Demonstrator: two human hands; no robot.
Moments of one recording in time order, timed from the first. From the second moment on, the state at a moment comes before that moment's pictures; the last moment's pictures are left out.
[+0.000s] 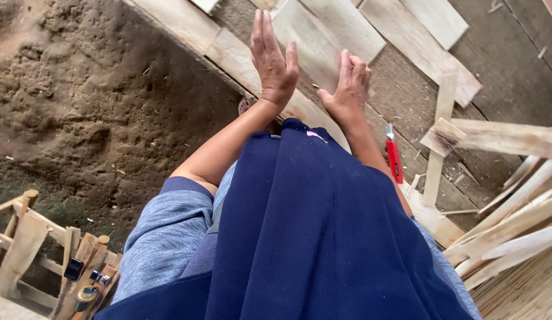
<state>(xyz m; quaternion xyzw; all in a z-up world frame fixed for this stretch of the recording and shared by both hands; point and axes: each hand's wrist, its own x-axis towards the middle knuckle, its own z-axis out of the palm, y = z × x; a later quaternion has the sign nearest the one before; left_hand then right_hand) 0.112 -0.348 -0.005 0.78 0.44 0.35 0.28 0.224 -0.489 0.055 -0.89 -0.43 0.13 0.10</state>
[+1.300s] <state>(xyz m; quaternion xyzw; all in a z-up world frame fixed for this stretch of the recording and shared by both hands) 0.015 -0.246 -0.022 0.94 0.18 0.24 0.16 0.172 -0.379 0.016 -0.86 -0.50 0.09 0.02</state>
